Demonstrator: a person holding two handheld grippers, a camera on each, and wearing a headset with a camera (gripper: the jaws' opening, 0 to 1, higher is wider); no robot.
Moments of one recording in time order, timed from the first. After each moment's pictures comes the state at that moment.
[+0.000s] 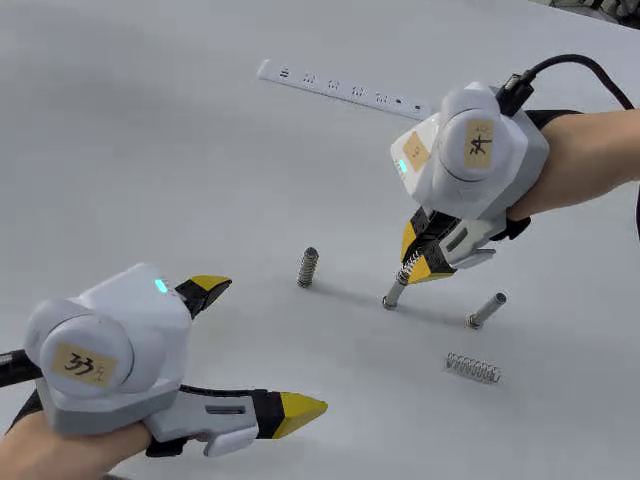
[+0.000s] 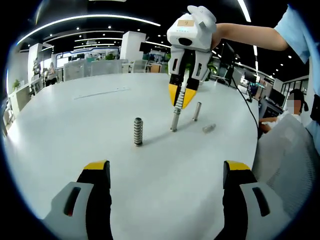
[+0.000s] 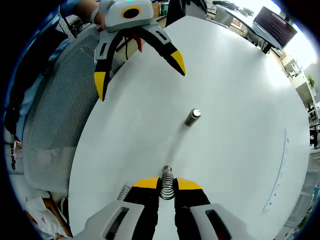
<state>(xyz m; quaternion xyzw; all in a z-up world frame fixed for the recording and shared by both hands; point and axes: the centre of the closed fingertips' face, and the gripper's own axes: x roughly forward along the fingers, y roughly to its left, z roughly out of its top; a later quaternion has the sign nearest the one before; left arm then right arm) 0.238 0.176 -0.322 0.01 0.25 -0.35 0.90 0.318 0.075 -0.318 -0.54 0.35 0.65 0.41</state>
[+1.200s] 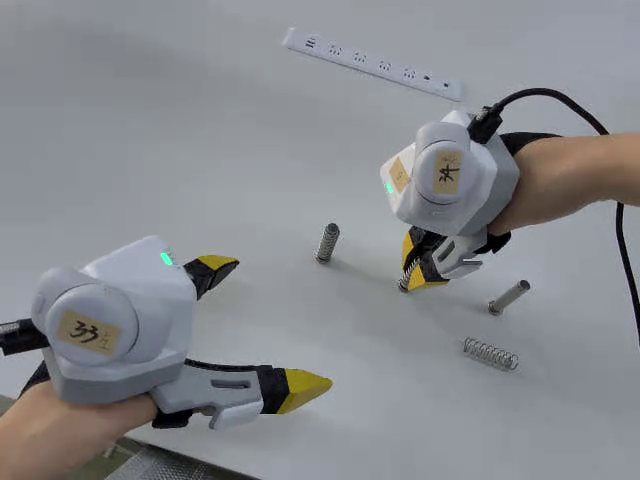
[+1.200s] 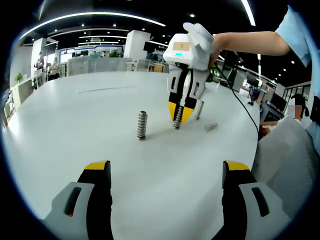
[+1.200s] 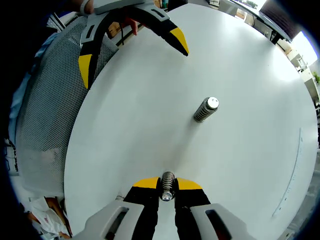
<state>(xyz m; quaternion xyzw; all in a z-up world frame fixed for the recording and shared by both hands) 0.234 0.184 -0.329 -0.01 0.25 -0.34 0.91 0.301 0.080 -0.358 -0.55 0.38 0.64 0.39</state>
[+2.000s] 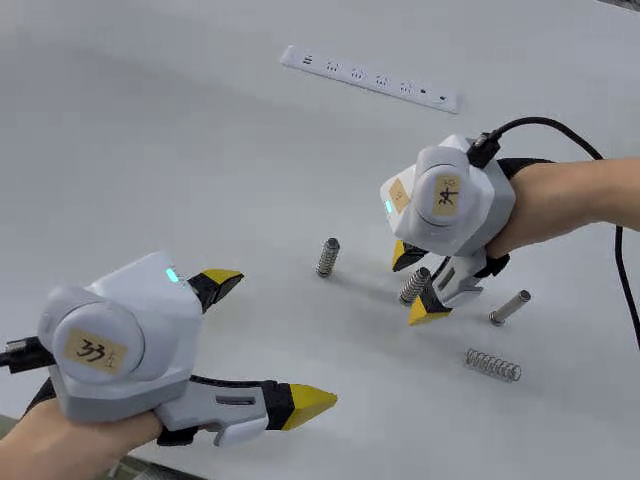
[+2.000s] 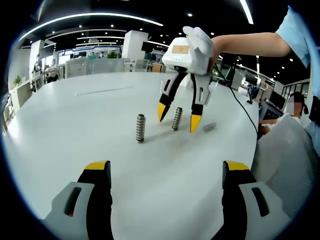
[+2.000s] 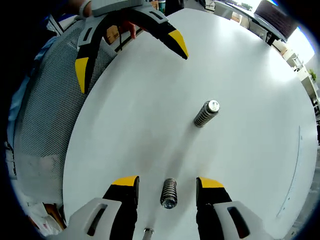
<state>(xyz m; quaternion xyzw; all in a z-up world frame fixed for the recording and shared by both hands) 0.235 0.181 -0.324 0.00 0.25 -0.34 0.90 0.301 0.086 -0.363 -0.51 0.37 0.65 0.42</state>
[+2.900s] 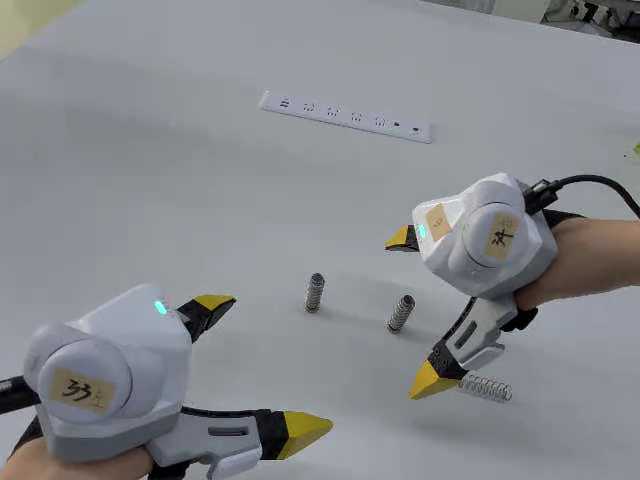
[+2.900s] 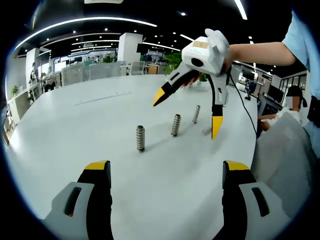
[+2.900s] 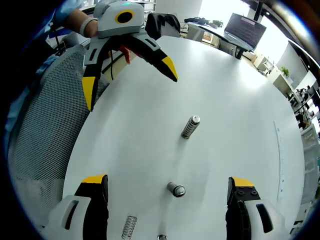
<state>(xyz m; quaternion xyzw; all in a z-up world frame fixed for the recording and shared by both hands) 0.241 0.180 -0.306 0.02 0.24 -0.36 0.90 0.297 0.085 -0.330 -0.44 0.31 0.64 0.55</state>
